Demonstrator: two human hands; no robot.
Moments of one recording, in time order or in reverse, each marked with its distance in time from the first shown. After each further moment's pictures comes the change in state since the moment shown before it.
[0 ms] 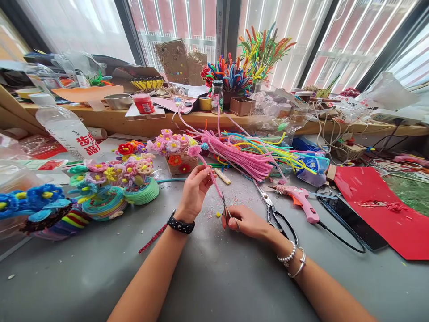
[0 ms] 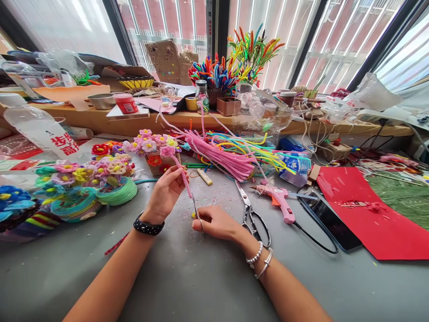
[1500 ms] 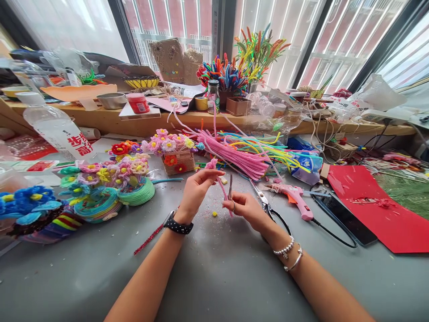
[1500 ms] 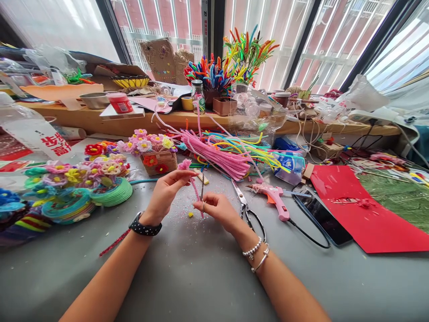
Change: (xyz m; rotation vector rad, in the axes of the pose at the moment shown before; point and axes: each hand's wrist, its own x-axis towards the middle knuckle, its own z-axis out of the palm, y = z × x) left_hand -0.004 -0.005 0.000 0.527 -0.217 0.200; right_hand 0.002 -0.007 -0.008 0.386 0.330 0.144
